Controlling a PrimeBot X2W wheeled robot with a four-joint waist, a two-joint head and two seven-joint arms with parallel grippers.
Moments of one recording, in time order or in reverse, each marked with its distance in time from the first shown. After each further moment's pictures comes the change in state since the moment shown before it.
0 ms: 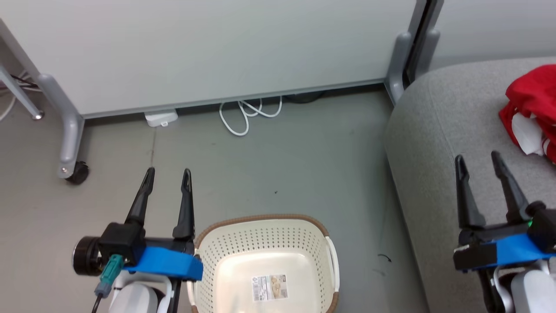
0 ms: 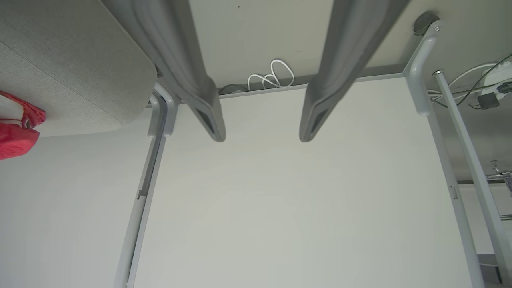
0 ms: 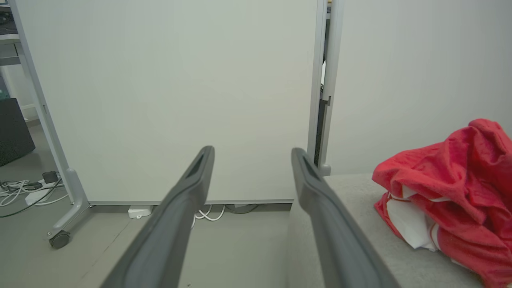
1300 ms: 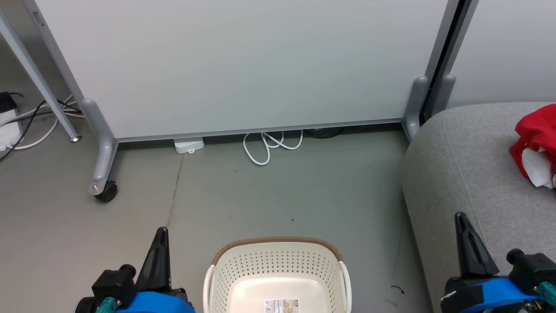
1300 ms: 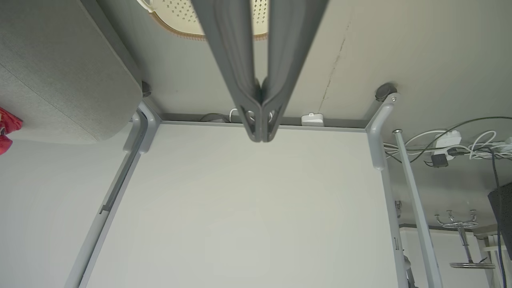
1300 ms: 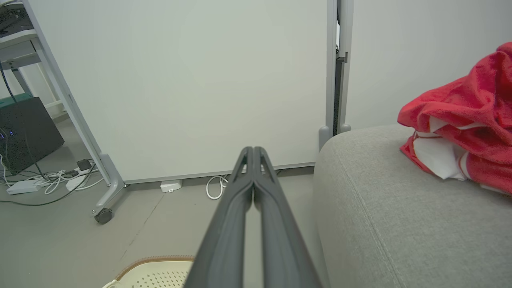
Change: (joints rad) left arm 0.181 -0.053 0.108 0.052 0.002 -0.049 0.028; right arm 0.169 0.092 -0.019 0.047 0.014 0.000 0.027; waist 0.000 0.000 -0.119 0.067
